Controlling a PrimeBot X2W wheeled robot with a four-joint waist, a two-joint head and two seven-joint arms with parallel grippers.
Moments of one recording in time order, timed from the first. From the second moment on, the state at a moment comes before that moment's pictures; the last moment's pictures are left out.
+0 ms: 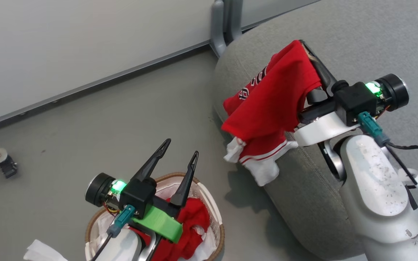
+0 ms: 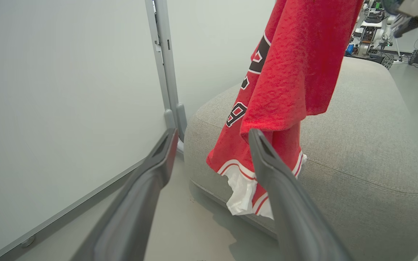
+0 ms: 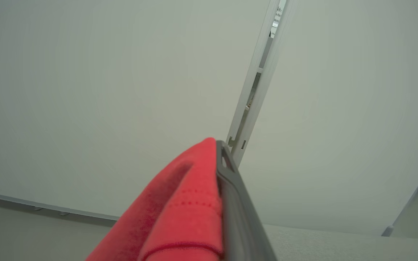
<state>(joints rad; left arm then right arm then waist) -0.24 0.16 -0.48 0.20 -0.19 -0.13 -0.26 -0.57 -0.05 0.17 0.21 -0.07 0.13 -0.26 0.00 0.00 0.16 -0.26</state>
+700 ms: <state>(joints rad) -0.32 0.20 -0.60 0.20 -0.21 -0.13 -0.26 -0.58 -0.05 0.03 0.22 -0.09 0.13 -0.26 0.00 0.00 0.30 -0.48</state>
